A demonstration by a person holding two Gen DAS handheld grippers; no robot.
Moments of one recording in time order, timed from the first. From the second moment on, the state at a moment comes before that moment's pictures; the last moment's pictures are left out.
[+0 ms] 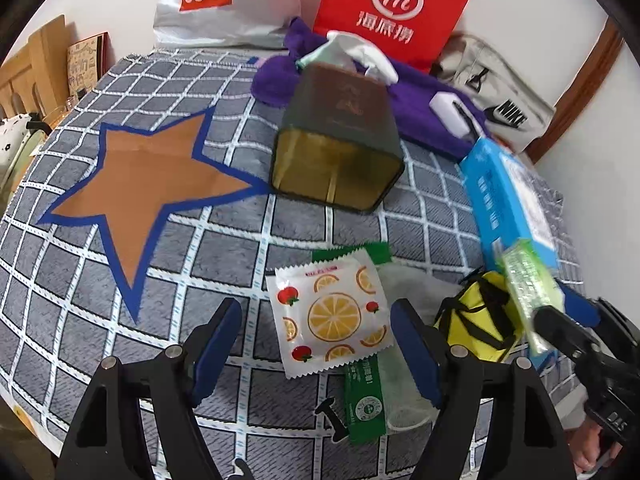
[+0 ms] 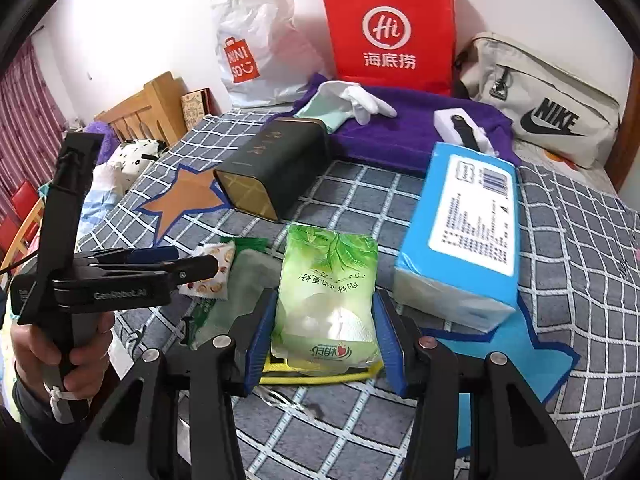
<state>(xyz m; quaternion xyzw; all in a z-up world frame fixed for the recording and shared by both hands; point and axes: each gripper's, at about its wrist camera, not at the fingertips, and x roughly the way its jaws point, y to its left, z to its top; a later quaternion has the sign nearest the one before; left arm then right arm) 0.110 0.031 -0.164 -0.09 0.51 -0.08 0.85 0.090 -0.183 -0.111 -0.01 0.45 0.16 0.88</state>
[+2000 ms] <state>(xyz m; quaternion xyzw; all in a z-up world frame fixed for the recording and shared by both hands) 0.064 0.056 -0.175 0.04 0.47 -0.10 0.88 0.059 -0.240 -0.163 -0.02 0.49 0.08 0.87</state>
